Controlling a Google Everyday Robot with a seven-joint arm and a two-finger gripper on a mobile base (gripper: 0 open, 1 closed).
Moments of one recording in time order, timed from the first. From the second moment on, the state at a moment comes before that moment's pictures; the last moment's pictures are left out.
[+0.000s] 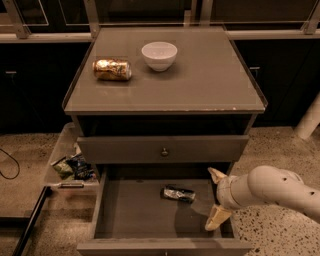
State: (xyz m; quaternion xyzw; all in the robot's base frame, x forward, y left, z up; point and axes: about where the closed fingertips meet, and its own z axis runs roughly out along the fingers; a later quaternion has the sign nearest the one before) arm 0.472 -0.185 0.553 -0.62 0.73 0.06 0.27
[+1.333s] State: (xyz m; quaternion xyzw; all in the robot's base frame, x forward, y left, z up) arm 0.526 -0.172 0.482 -0.57 0.74 0.13 0.34
